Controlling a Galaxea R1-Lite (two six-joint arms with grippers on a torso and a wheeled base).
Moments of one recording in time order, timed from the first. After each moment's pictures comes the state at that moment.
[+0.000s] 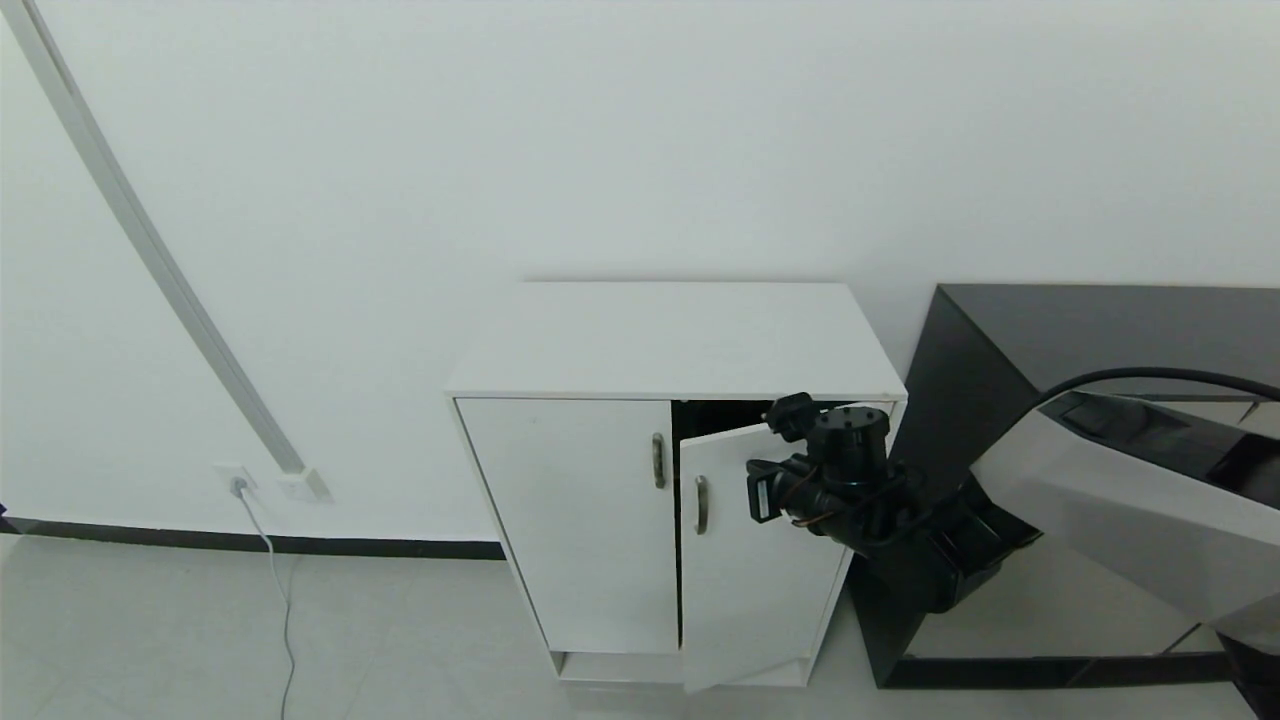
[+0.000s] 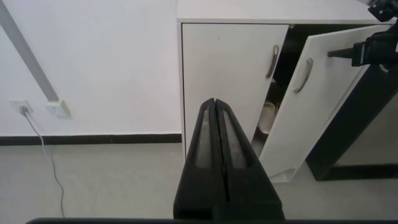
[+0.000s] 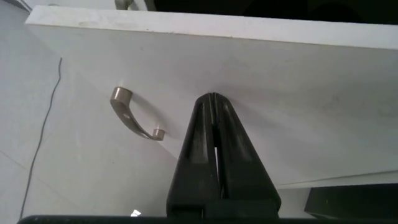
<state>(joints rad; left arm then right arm) 0.00 0.00 0.00 0.00 -0.03 -0.01 0.56 2.33 -1.15 -0.89 -0.06 0.07</state>
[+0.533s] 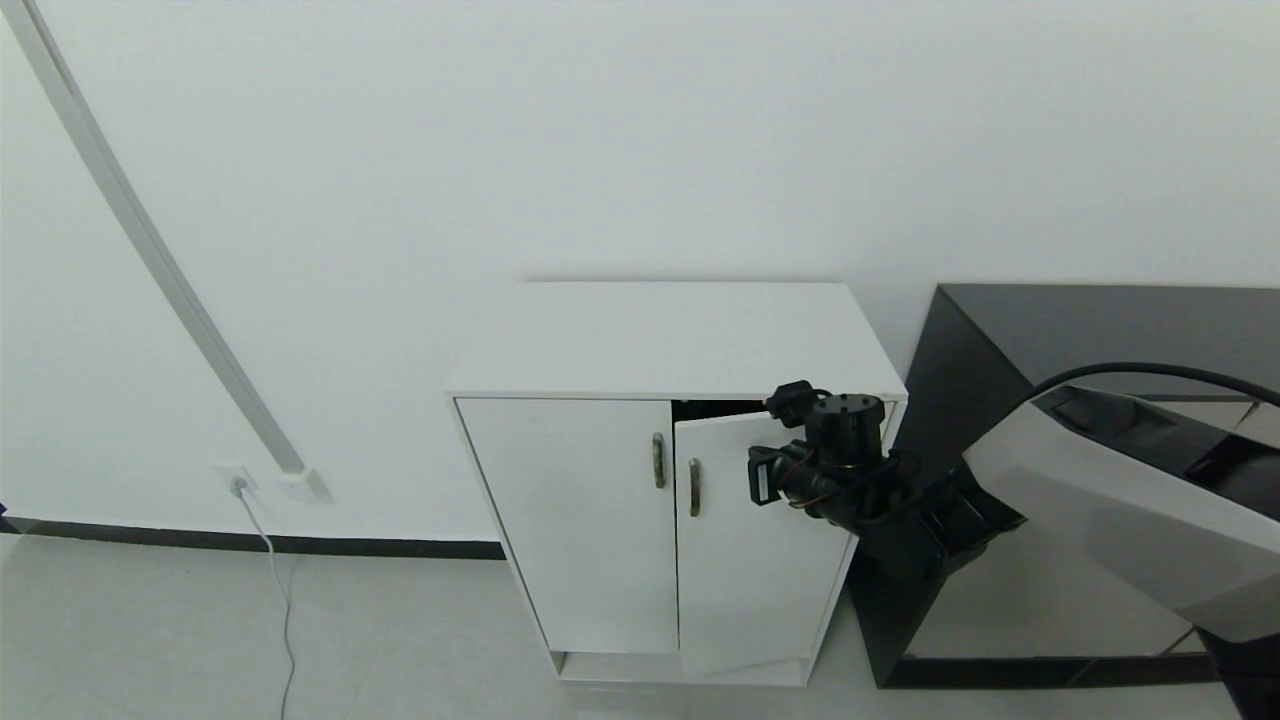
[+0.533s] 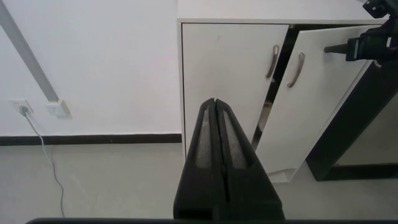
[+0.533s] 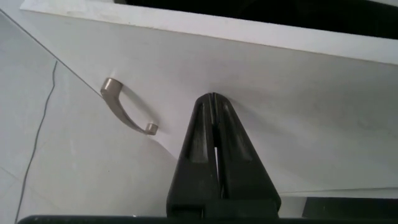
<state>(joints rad) 0.00 0.00 0.00 0.00 -0.03 -0.01 0.53 2.37 -1.26 -0.83 -0.06 0.07</state>
